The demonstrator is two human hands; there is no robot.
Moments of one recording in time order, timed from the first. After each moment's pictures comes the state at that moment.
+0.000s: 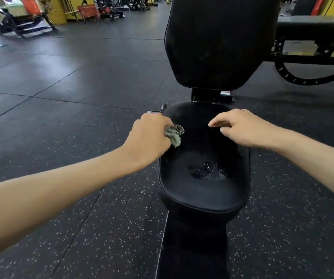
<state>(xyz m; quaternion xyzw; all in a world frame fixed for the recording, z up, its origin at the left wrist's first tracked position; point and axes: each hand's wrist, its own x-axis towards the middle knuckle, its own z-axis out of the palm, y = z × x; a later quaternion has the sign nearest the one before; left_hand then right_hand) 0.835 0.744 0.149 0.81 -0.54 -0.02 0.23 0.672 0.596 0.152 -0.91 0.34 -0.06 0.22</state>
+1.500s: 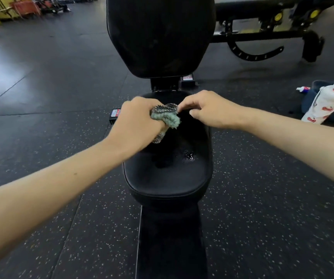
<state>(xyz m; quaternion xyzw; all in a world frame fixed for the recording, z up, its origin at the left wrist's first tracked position) 0.792 0.723 0.168 0.74 -0.58 -0.10 0.33 0.647 0.591 0.149 -0.91 0.31 -0.12 0.27</state>
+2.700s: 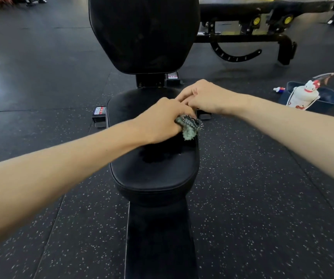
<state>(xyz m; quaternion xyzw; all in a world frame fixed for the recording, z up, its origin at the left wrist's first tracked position) 0.770 0.681 0.154 0.56 -0.79 -0.14 0.21 0.636 0.588 0.164 -0.85 0.38 -0.13 0.35</state>
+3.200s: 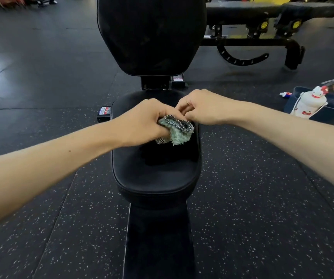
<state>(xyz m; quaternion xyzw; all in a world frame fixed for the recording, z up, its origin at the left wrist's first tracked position) 0.791 0.708 0.166 0.56 -0.74 -0.27 0.26 0.643 0.606 0.170 -0.91 0.35 -0.04 0.22</state>
